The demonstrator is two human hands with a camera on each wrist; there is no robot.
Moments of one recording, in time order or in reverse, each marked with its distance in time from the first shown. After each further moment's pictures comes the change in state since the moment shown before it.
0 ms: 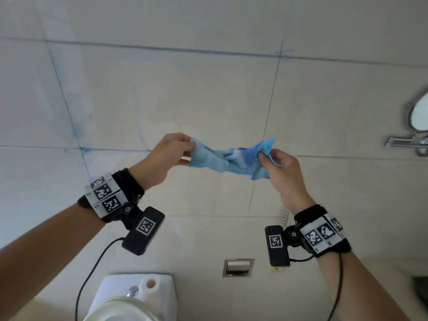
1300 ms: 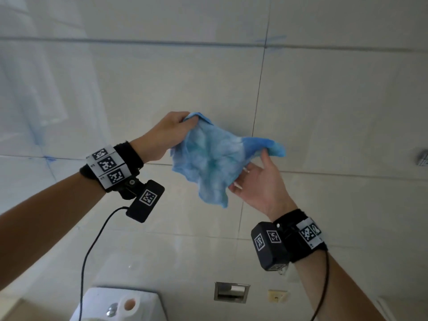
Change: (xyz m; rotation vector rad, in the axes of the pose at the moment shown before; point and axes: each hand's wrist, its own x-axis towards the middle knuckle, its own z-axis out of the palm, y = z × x) left_hand 0.140 0.012 0.068 0.356 0.032 0.160; right_hand 0.099 0.056 -0.010 0.915 -0.423 0.628
